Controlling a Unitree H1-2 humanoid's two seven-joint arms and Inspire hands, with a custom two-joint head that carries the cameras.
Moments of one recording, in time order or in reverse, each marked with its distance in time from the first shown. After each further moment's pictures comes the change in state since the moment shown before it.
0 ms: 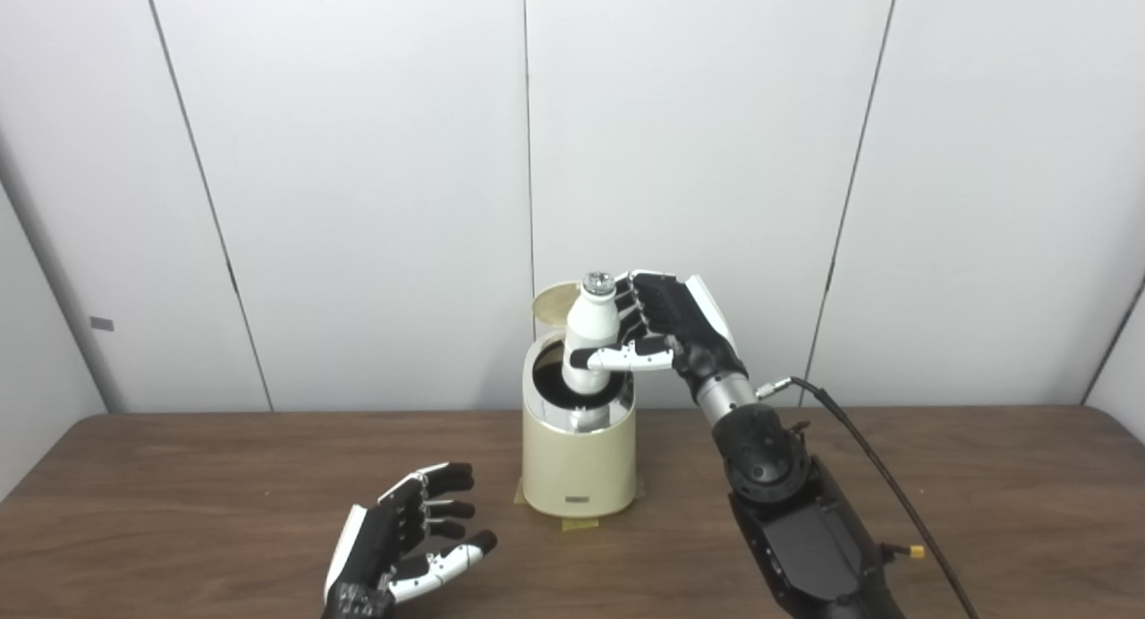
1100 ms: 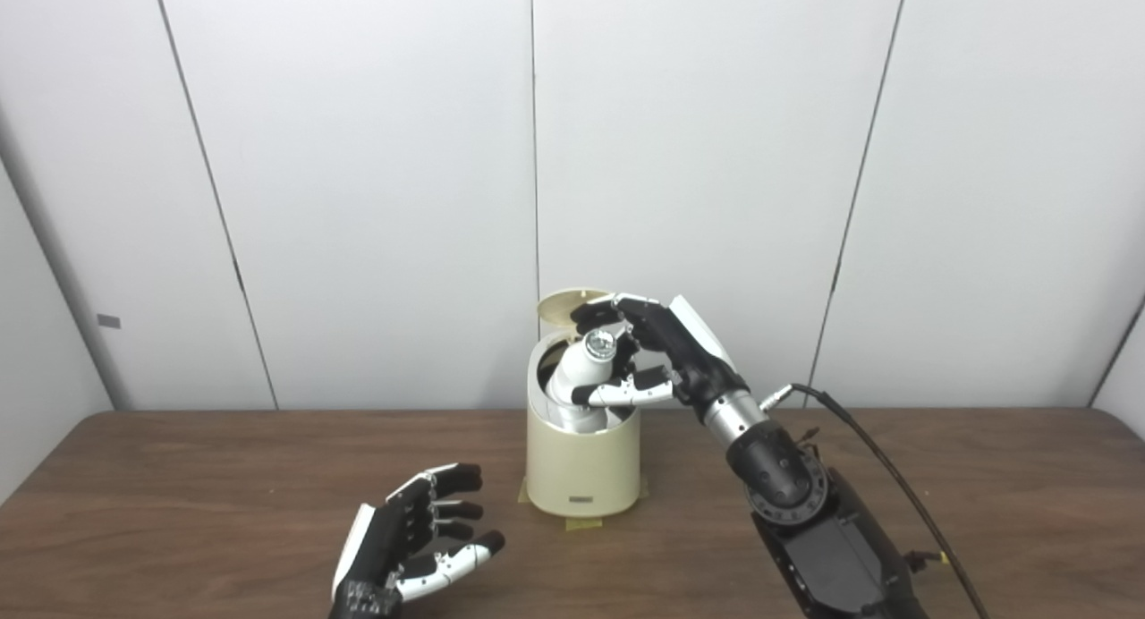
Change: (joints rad) left arm 0.003 -0.005 -0.005 -0.020 -0.006 0.033 -0.001; right arm 0.022 -0.069 0.075 0.031 -0.046 -0.153 0.111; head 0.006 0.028
